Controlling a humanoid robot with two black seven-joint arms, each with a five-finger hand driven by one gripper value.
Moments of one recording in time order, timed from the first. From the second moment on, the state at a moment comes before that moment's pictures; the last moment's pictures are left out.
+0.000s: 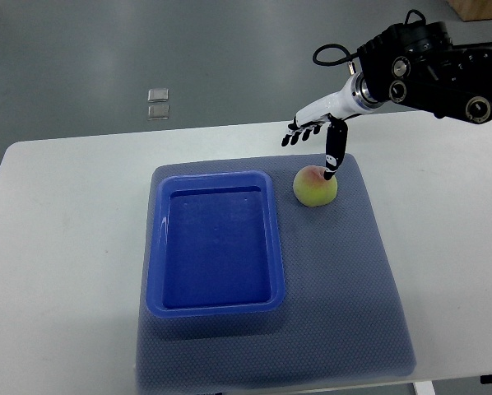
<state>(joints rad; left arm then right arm) -0.02 0.00 -0.06 -0.31 0.01 0.00 0.20 1.59 -0.31 -0.37 0.93 -0.87 0.51 0.00</state>
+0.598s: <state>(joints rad) -0.02 0.00 -0.06 -0.31 0.01 0.00 0.20 1.40 -0.24 -0.38 0.81 -0.96 0.34 0.01</state>
